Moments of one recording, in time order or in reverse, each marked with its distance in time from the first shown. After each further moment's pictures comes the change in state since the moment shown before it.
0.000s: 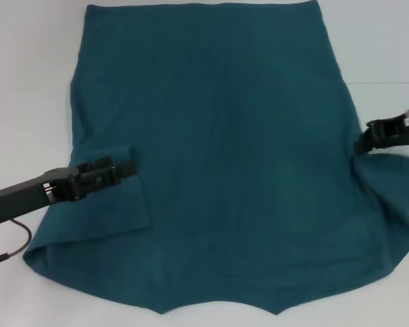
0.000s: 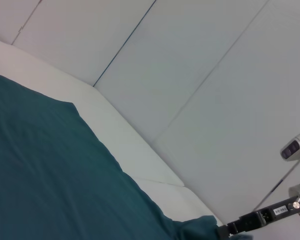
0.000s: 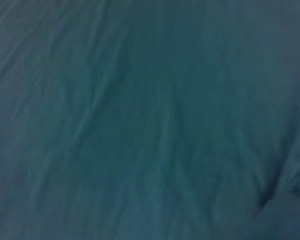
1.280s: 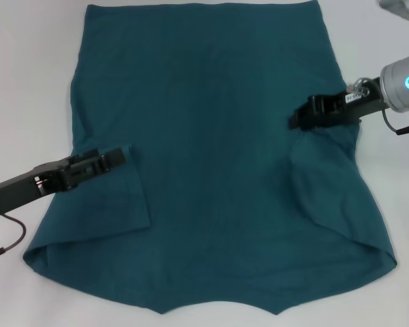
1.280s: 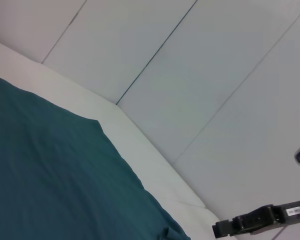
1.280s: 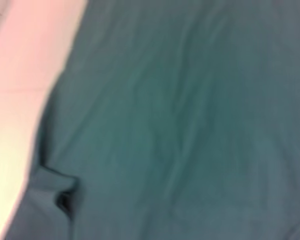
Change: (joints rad) left arm 0.015 0.000 -0.001 -0.013 -0.046 -0.061 -0.003; right arm 0.070 0.043 -0.098 0.067 0.202 0.120 0.067
